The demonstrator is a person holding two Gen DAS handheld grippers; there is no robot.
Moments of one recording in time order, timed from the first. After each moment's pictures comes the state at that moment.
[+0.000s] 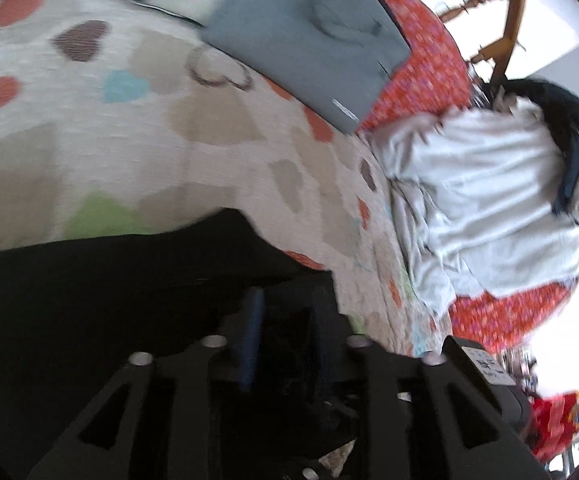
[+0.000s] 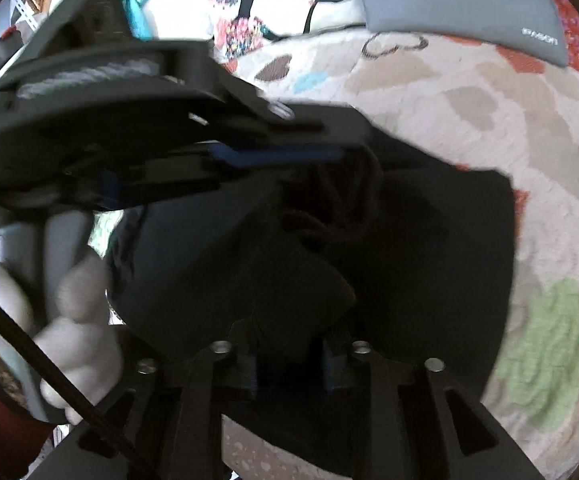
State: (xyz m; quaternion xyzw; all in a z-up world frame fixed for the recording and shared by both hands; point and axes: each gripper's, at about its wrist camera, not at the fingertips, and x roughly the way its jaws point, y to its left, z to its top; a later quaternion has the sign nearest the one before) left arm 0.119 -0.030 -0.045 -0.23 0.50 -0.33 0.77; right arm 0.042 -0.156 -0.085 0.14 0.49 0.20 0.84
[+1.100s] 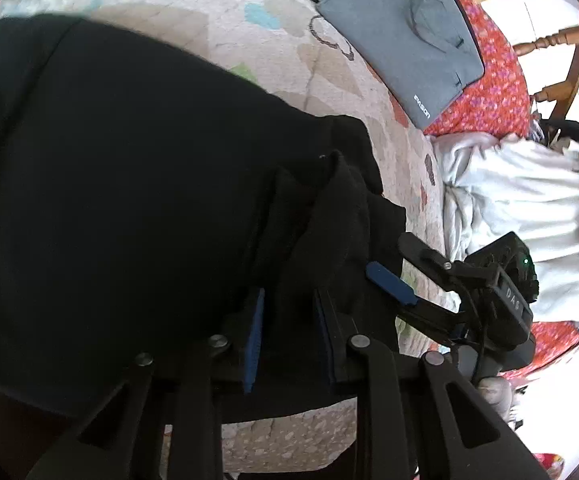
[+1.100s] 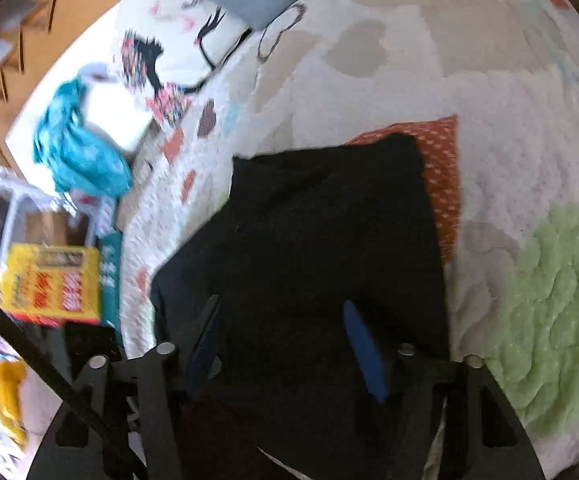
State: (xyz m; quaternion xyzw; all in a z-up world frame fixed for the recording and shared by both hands) left arm 0.051 0.019 -0.097 -0.29 0.56 -0.24 0.74; right arm 0.055 -0.249 -0.102 0.41 0.49 0.16 0.75
